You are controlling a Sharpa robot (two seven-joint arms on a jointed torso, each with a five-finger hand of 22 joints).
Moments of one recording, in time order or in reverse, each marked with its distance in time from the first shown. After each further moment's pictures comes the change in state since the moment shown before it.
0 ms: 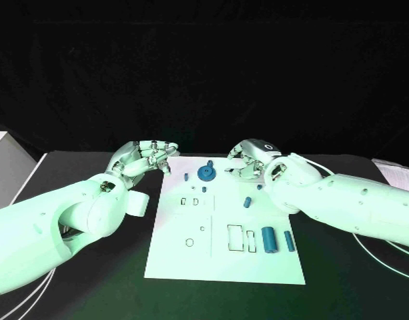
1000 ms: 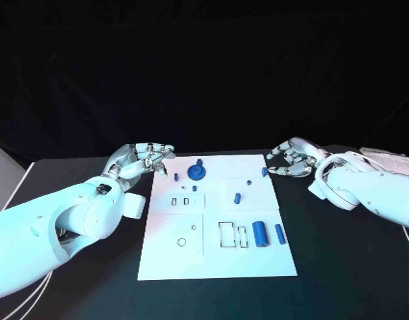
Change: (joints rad) left arm -0.017 0.010 0.000 -0.017 0.000 0.012 0.001; left_hand 0.000 0.000 0.000 0.000 0.000 0.000 0.000 0.000 0.001 0.000 0.000 0.000 0.000 0.000 0.000 0.000 0.000 0.000 0.000 0.000 0.000 0.001; right arm -0.020 -0.218 0.009 -0.087 0.346 0.144 0.340; right_hand 0.115 -0.037 0.063 -0.058 0.033 0.004 0.003 -0.004 -0.005 0.000 0.000 -0.016 0.000 0.000 0.000 0.000 0.000 0.000 0.000 0.000 -0.022 0.000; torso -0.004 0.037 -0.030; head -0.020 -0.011
